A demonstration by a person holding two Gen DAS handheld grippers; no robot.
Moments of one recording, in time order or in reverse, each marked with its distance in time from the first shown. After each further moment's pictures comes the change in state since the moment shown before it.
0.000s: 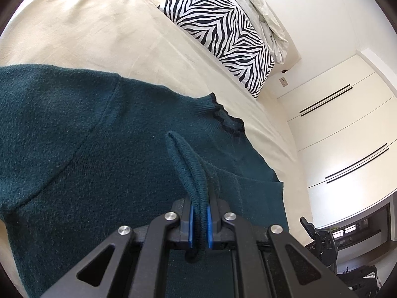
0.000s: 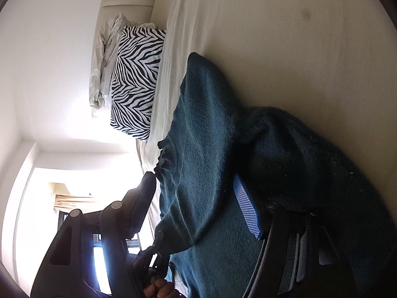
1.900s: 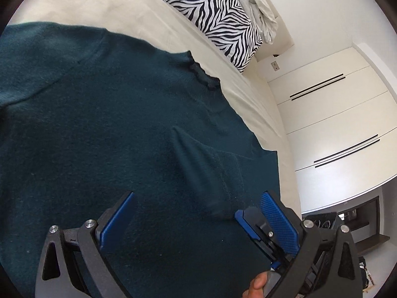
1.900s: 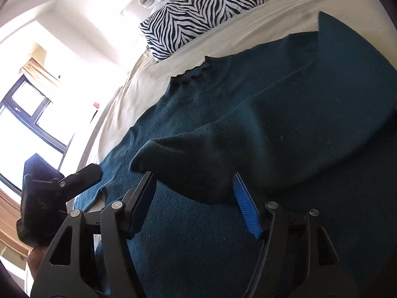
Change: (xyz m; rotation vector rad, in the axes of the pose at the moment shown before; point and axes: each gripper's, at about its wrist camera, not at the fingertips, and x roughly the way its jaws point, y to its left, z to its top) left arm -0.011 -0.028 -0.058 -0.034 0.121 -0.068; right arm 0.041 0.063 -0.125 -0.655 0.156 -0.189
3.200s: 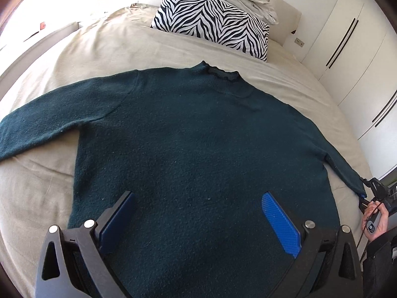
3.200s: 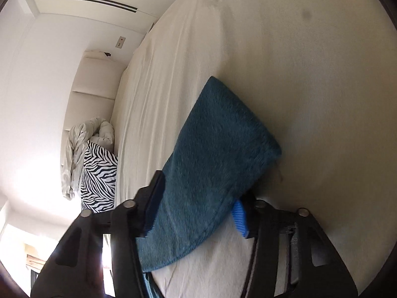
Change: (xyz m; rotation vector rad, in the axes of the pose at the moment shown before) left arm -0.042 -0.042 -0.070 0.309 -0.126 0.459; right arm -0.286 -0.363 0.040 0.804 -0.518 -0.188
